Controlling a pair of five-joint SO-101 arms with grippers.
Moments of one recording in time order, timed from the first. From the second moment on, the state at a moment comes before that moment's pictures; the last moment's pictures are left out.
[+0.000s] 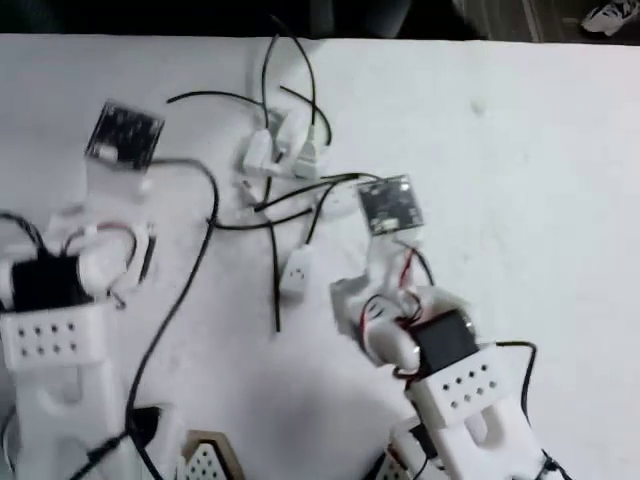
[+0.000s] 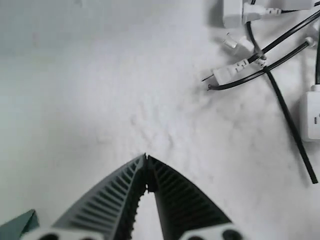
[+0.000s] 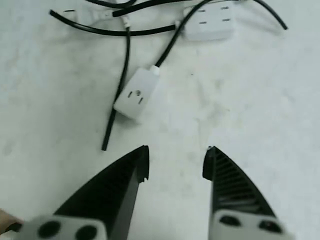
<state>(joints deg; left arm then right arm) -14.0 -46.6 33.2 80.3 -21.8 -30.9 -56.4 49.9 71.1 -9.7</state>
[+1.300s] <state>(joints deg) -18.2 -80.6 78.4 67.2 -21.8 -36.3 7.7 17.1 60.7 -19.0</state>
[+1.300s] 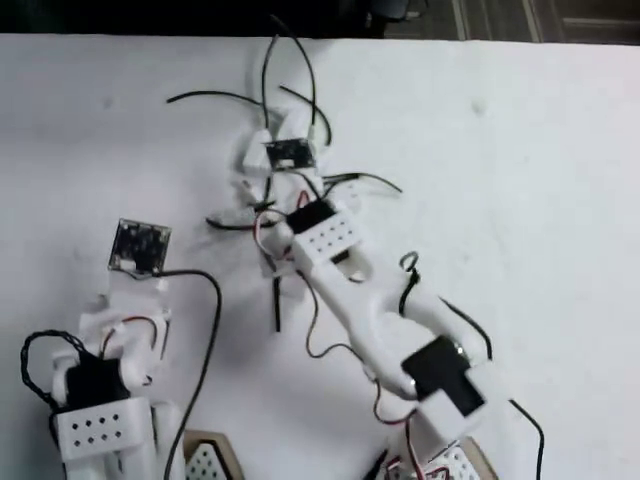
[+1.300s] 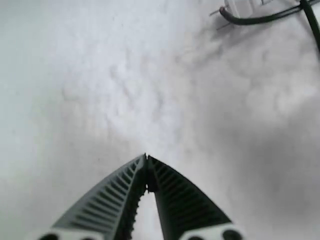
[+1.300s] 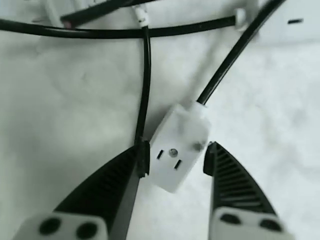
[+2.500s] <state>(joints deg) -18.2 -81.1 79.1 67.2 -21.8 -41.9 -22.2 15.2 78.2 6.9</state>
